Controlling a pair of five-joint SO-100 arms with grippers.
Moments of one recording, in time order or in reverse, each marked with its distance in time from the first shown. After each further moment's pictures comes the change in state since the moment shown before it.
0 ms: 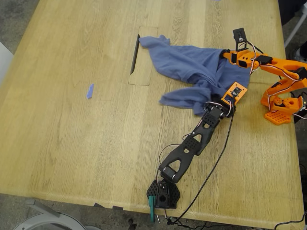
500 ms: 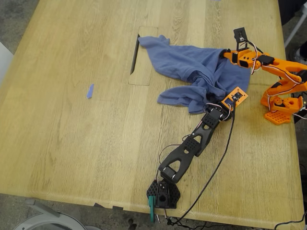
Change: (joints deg) arm 0 -0.5 -4.5 -0.1 -0.1 9.0; arm 1 -1.7 5.3 0.0 3.8 0.0
